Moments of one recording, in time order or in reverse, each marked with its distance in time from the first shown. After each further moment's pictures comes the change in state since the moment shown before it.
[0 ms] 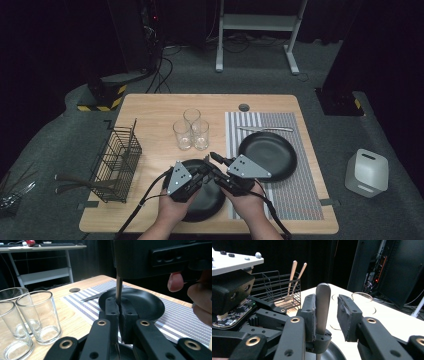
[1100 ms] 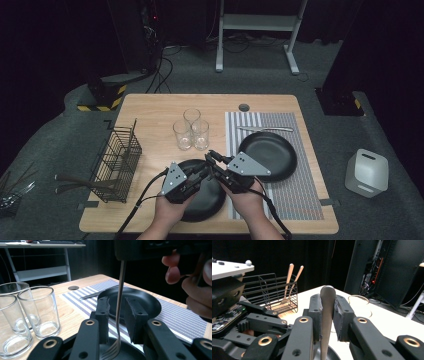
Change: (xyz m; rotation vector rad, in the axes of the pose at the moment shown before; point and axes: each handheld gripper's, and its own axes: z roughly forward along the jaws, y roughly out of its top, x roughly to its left) left arm 0.006 -0.004 -0.010 -0.002 -0.019 -0.037; right arm -0.002 0.006 0.002 -0.007 -0.022 -0.006
